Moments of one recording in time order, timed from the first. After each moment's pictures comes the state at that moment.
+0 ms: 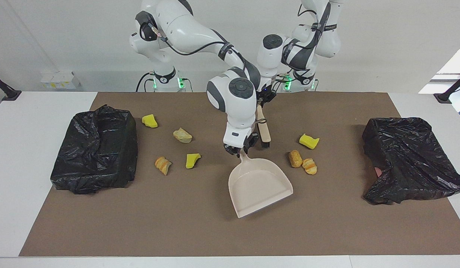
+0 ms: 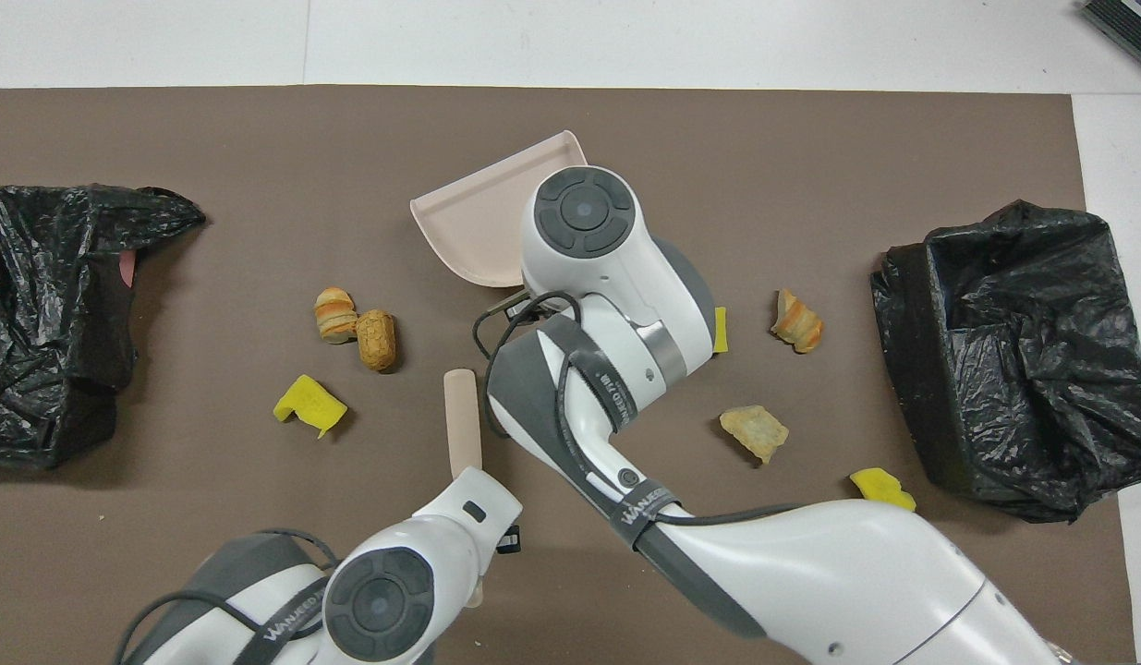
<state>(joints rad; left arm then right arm) -0.73 -0.24 -0.02 -2.49 -0.05 2.25 -0.74 0.45 0.59 0.13 -1.34 -0.05 1.97 0.07</state>
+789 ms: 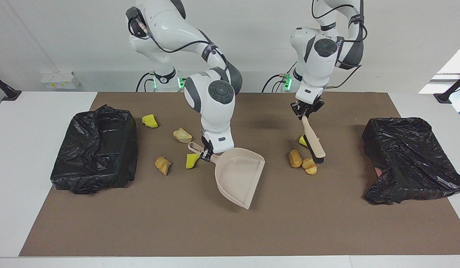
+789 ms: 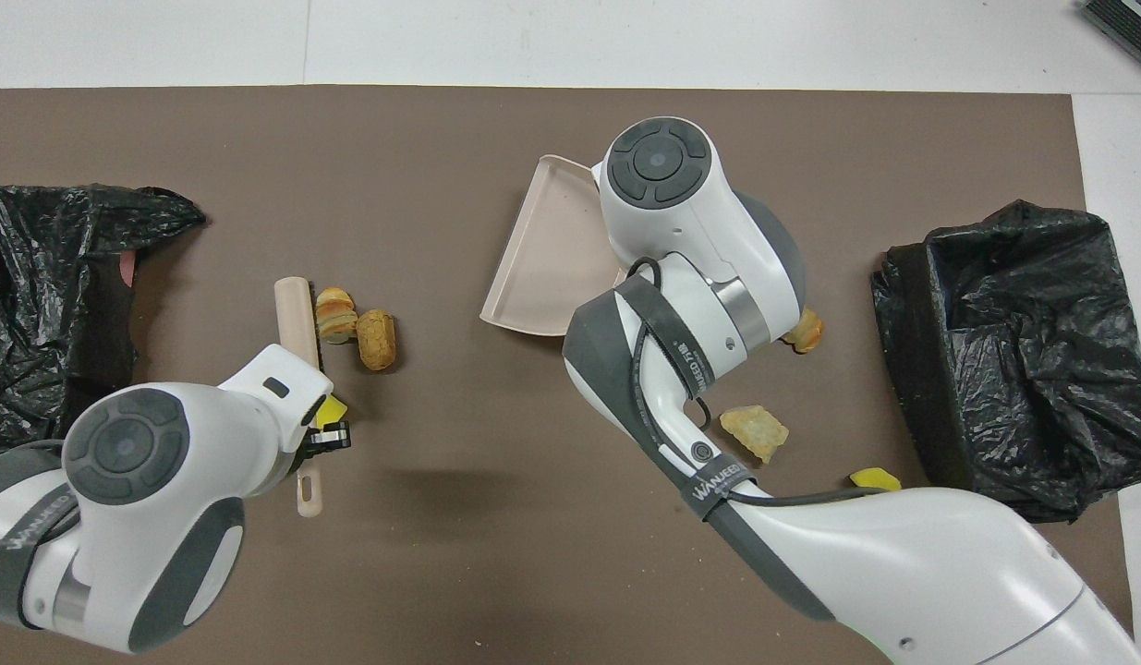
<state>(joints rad) -0.31 -0.24 -0.01 -2.37 0.07 2.10 -0.50 0.37 0.54 0.14 -1.35 -0.23 1.79 -0.66</state>
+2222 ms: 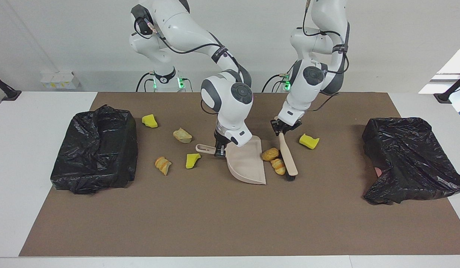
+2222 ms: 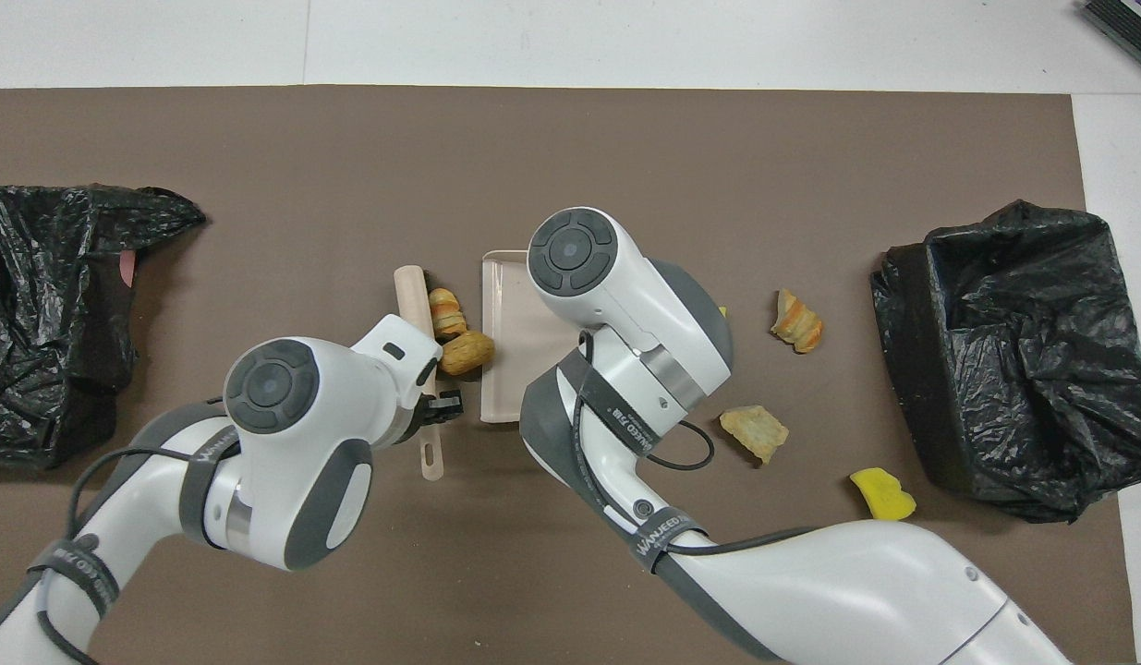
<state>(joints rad) -0.48 0.04 -0.05 -2.26 -0.18 2.34 -0.52 0.45 0.51 0.14 -1.50 -0.28 1.85 -0.88</state>
